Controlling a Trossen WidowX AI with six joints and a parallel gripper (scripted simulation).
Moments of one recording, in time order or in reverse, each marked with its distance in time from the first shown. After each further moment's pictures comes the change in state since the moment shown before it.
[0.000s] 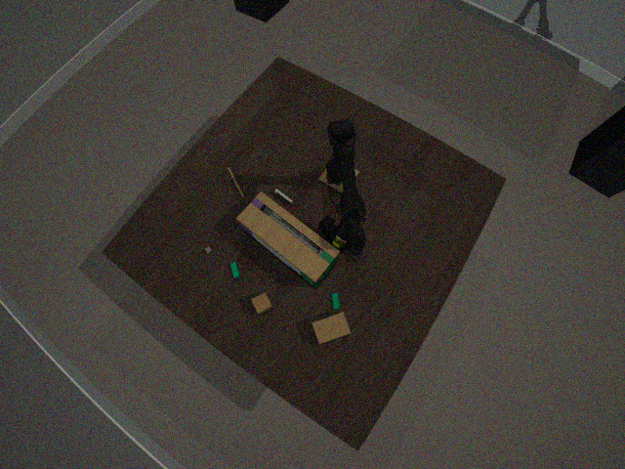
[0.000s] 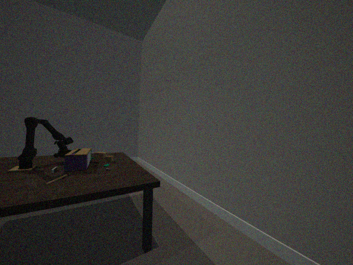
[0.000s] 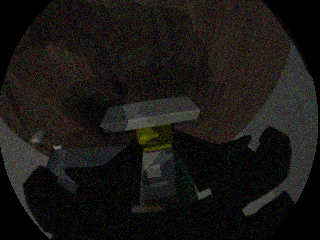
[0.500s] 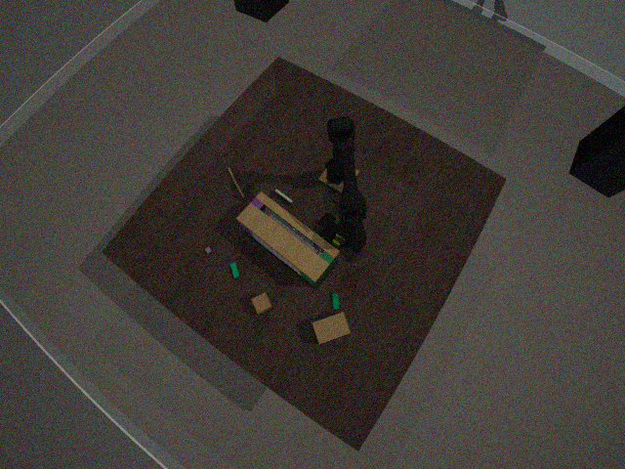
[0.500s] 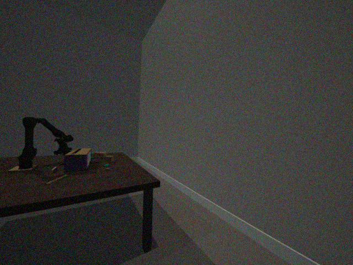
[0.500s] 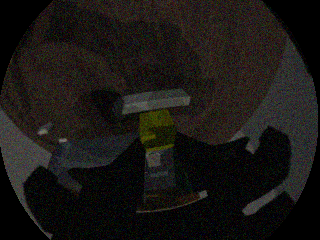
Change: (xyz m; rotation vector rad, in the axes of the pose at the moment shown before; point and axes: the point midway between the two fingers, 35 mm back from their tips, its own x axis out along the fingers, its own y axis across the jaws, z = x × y) arm -0.023 0.002 -0.010 0.003 -0.009 0.017
